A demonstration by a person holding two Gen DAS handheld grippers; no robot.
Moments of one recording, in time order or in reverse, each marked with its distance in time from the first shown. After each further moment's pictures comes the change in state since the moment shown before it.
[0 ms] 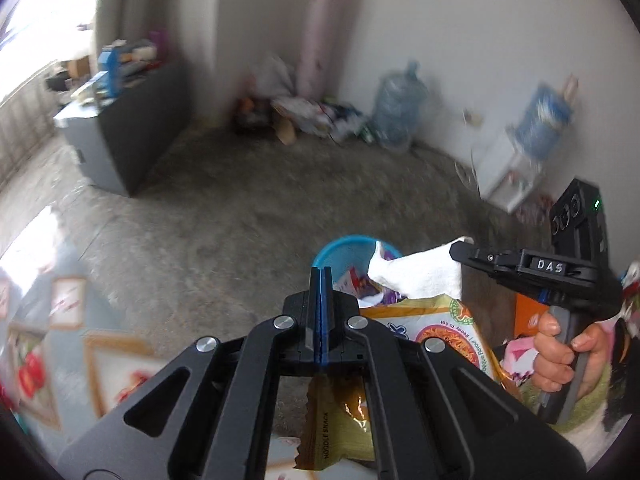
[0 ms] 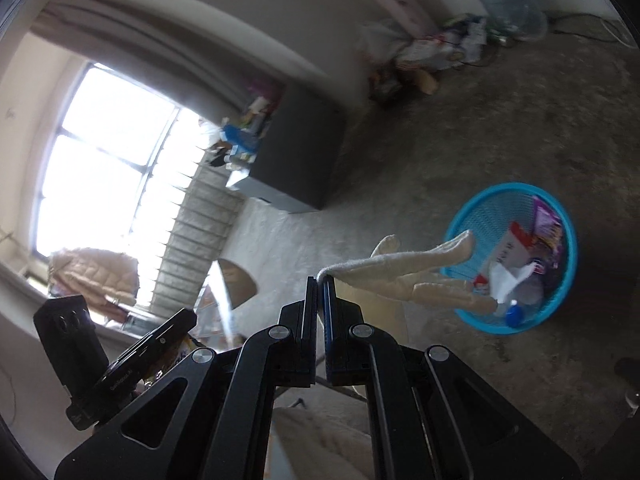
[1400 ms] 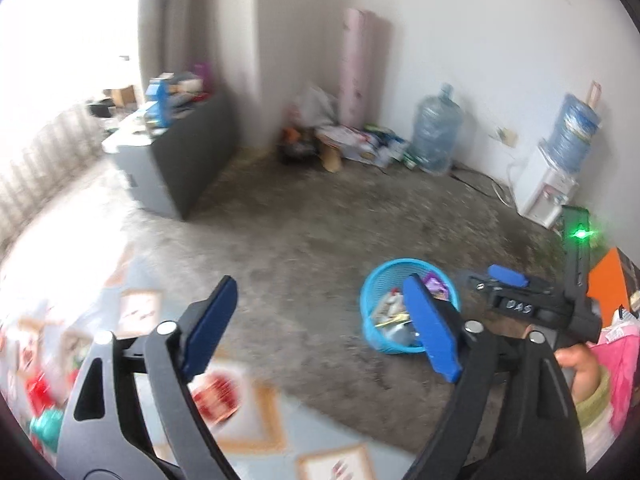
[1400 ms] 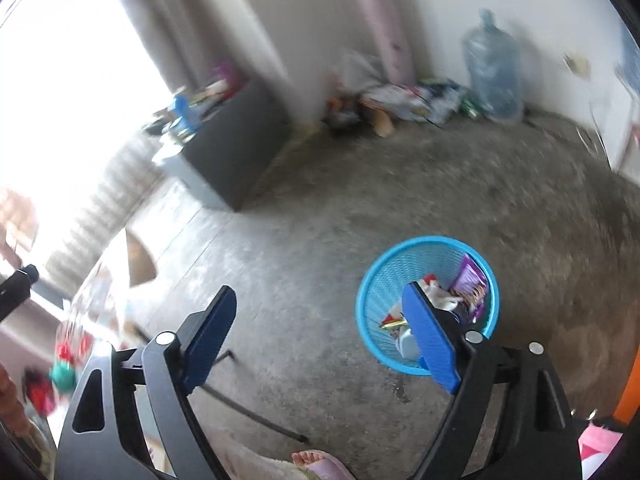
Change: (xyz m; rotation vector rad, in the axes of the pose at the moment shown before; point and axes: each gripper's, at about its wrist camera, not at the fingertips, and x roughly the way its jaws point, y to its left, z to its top) left arm -0.090 0.040 -0.014 -0.027 -0.137 0.196; right arm 0.025 0.064 -0.035 -0.336 -0.082 -0.360
